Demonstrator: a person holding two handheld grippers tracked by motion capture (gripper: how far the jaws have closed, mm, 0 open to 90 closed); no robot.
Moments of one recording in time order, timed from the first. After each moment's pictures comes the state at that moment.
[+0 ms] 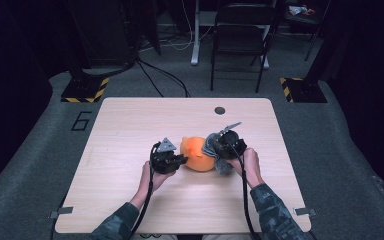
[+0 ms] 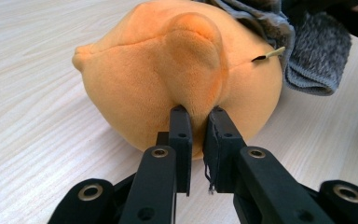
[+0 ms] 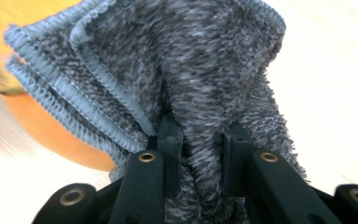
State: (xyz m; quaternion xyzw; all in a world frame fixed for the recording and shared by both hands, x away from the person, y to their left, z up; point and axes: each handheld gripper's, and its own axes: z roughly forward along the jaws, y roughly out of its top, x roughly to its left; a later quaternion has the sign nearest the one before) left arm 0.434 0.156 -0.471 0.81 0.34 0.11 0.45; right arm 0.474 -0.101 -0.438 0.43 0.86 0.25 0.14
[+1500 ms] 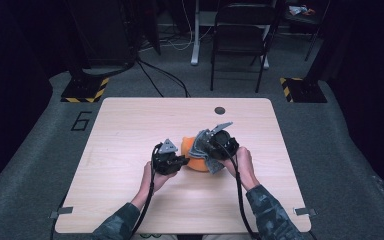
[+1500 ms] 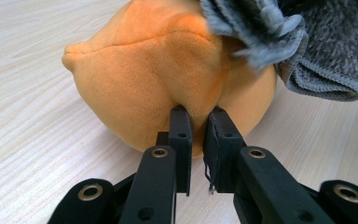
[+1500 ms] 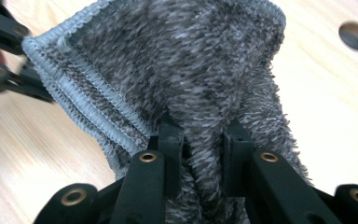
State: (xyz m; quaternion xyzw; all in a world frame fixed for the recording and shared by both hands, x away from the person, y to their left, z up) left arm 0.432 0.151 -0.474 0.82 0.34 0.11 0.46; right arm 0.458 -0.073 -0.414 0.37 0.87 0.28 0.16
